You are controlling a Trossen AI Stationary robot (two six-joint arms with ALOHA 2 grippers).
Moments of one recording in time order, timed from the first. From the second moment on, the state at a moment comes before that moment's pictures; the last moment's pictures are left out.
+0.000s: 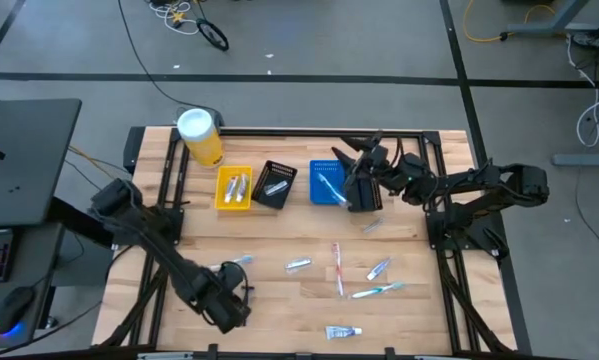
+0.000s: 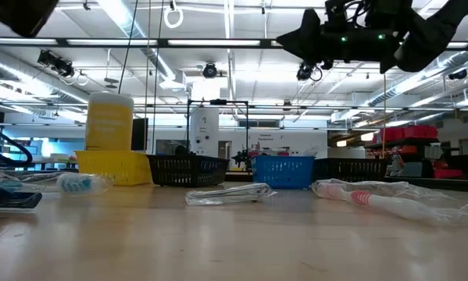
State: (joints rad) left arm -0.77 1.71 1.19 -0.84 -0.08 -1.69; right arm -0.26 1.35 0.51 1.15 0.23 -0.16
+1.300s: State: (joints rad) left arm -0.79 1.77 0.99 -0.60 -0.07 -1.58; right arm -0.31 1.35 0.55 1.06 0.22 -0.08
